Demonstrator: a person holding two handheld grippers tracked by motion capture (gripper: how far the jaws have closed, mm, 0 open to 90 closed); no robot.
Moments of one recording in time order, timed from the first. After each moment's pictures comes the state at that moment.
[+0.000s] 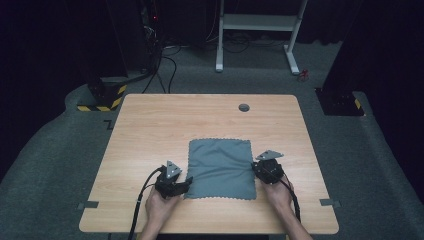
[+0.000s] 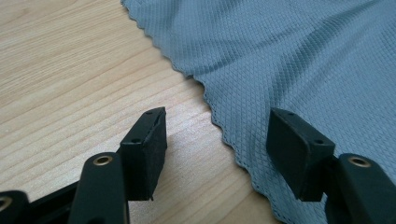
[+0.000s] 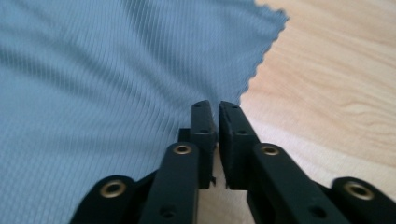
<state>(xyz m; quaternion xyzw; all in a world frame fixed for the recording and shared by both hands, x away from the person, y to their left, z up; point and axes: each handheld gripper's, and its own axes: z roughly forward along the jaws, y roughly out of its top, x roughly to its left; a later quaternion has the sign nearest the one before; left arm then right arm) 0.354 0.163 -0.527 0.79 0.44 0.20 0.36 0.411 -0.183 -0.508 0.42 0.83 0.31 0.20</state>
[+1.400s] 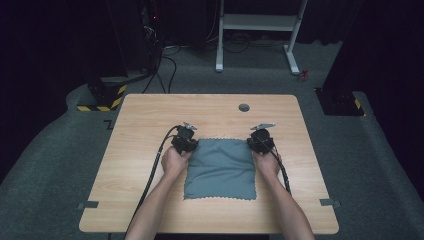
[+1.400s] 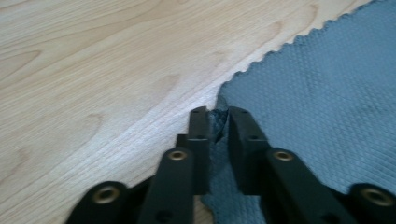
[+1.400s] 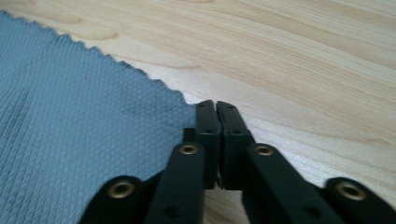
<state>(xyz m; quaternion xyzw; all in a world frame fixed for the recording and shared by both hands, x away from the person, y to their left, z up) 0.504 0.132 -0.508 0.81 0.48 0.16 0.30 0.517 -0.166 -0.513 0.48 0.80 0.31 0.18</state>
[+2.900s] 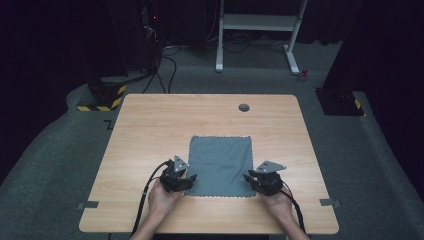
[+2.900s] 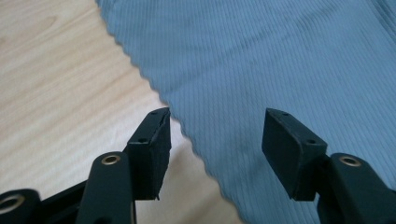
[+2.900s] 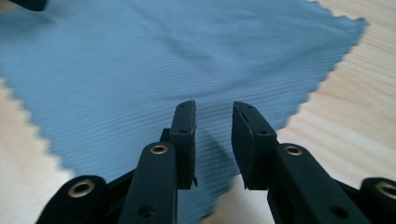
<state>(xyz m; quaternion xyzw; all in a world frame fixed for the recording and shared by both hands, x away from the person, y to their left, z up) 0.362 0.149 -0.513 0.82 0.41 0.20 0.33 0.375 -0.181 -0.512 0.35 0.85 0.37 0.16</state>
